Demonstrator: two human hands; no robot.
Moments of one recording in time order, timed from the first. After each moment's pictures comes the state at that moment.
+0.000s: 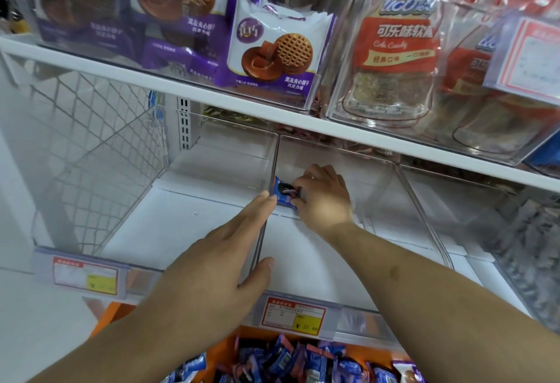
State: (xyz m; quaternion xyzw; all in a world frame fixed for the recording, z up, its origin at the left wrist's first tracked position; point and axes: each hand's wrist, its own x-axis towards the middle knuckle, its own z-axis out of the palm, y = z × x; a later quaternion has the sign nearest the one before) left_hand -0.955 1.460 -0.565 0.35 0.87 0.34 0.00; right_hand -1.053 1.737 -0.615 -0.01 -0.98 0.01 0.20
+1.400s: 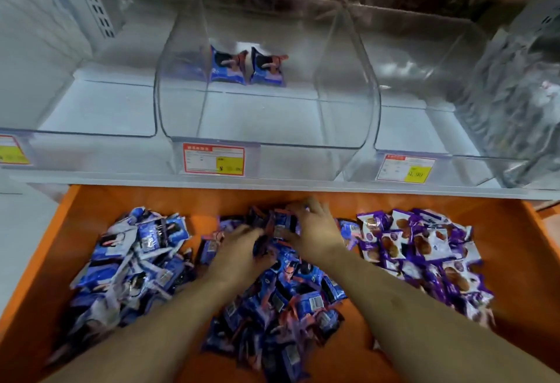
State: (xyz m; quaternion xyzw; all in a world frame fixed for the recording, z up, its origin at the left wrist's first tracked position) left_hand -0.844 1.548 -0.779 0.26 0.89 0.25 0.27; right_hand -0.798 1.744 -0.789 -0.16 -0.97 0.17 -0.06
